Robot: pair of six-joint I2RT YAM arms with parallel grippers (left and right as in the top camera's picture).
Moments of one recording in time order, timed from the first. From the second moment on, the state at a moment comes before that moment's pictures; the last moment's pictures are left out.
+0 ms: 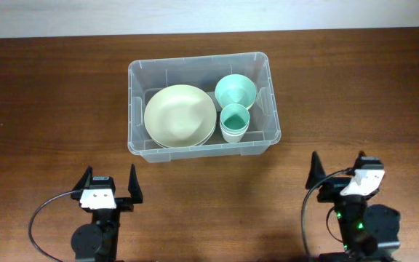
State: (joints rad) left arm 0.02 0.01 0.01 -0.08 0.01 0.00; right arm 0.04 0.21 0.34 -0.29 0.04 0.07
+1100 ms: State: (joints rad) left arm 0.02 0.01 0.01 -0.08 0.01 0.00; right arm 0.04 0.01 0.01 0.02 -0.04 -0.02
